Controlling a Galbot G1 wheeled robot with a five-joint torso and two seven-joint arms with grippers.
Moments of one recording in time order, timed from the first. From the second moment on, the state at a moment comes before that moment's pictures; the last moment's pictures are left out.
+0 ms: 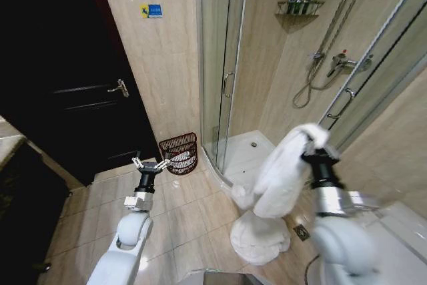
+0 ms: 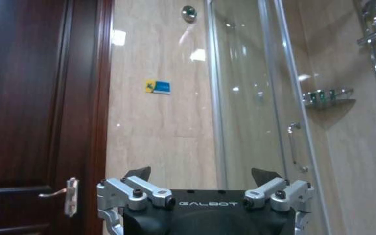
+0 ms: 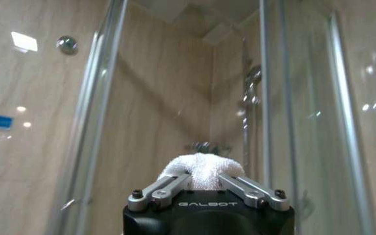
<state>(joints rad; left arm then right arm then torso) 1.45 -1.30 -0.54 -2.00 -0.16 -0.34 -0.08 -1.45 1.08 0.90 2.51 0.48 -0.18 0.30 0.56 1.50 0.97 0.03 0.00</state>
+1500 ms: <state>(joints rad) 1.47 -1.32 -0.54 -2.04 -0.14 -0.29 -0.12 -1.45 1.11 0.81 2.50 0.44 -0.24 0.29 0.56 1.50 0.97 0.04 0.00</state>
